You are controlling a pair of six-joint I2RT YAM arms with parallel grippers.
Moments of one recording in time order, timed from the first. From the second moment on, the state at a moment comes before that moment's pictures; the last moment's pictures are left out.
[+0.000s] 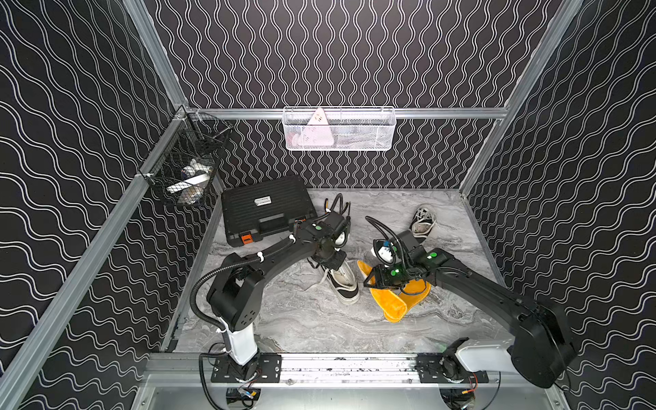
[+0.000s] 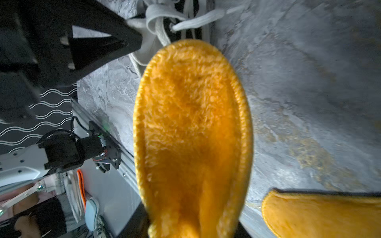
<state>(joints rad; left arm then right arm) -0.59 1.79 1.41 -0.88 0.15 -0.12 0.59 1.37 0.94 -0.67 -0.50 0.48</state>
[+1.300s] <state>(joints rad) -0.49 1.75 1.39 -0.86 0.54 -0.01 0.65 1.77 1.24 -0.72 -0.42 0.39</state>
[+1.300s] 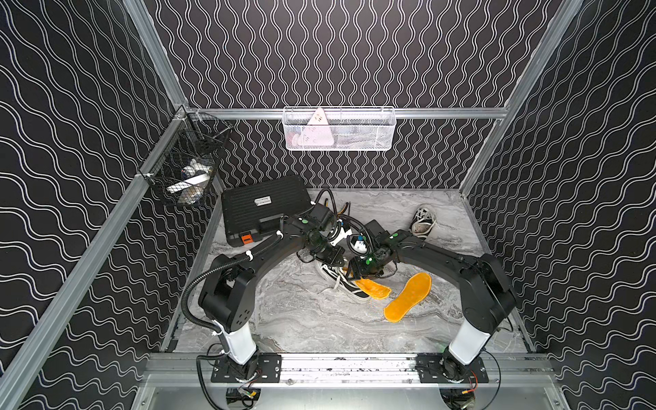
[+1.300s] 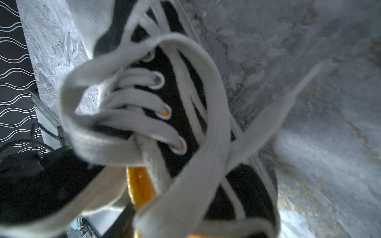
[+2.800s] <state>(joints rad) -0.45 1.74 1.39 -0.84 0.49 -0.02 0.54 1.68 1.18 -0.87 -0.56 0.64</state>
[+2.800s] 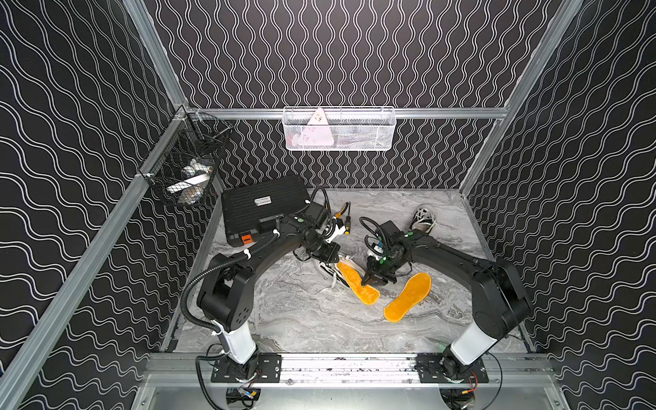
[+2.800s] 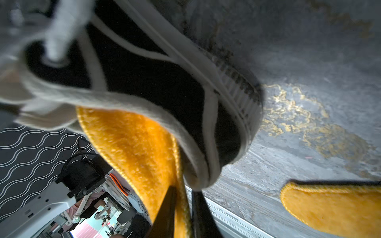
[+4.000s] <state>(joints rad) -0.46 1.84 1.44 -0.83 0.54 0.02 0.50 1.65 1.23 -1.03 -0.41 0.62</state>
